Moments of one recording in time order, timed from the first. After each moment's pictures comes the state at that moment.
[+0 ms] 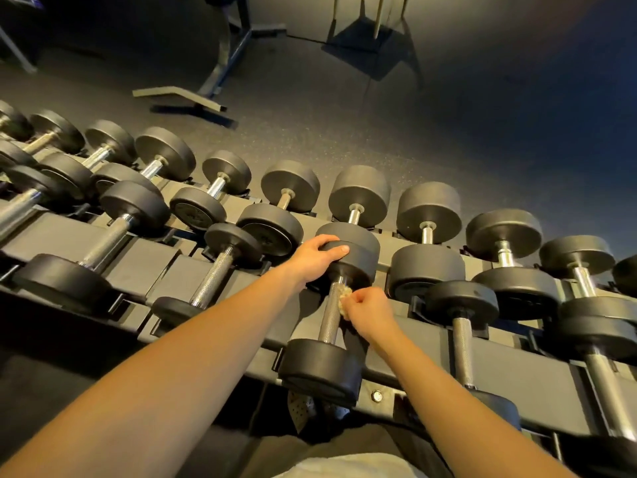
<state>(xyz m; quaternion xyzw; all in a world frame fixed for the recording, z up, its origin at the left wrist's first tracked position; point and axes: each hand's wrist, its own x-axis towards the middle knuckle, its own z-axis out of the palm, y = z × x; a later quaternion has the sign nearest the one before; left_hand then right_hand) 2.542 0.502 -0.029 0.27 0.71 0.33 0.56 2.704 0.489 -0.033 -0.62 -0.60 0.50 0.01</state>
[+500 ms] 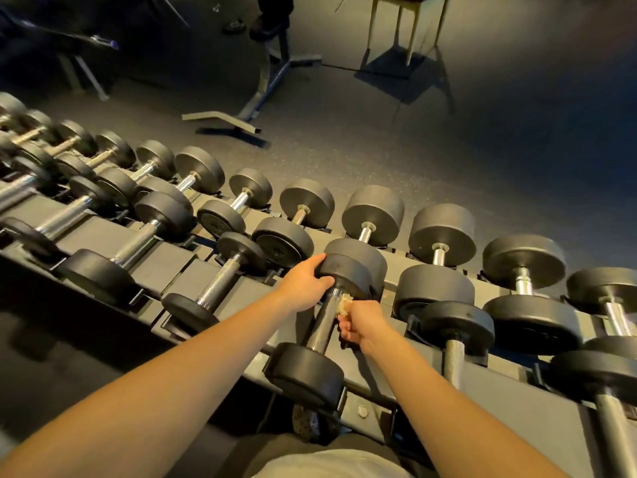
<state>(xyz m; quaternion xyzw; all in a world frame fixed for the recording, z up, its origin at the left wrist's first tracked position) 2.566 0.476 -0.011 0.35 0.81 0.22 0.42 2.704 0.513 -0.044 -0.65 -0.32 0.69 0.03</state>
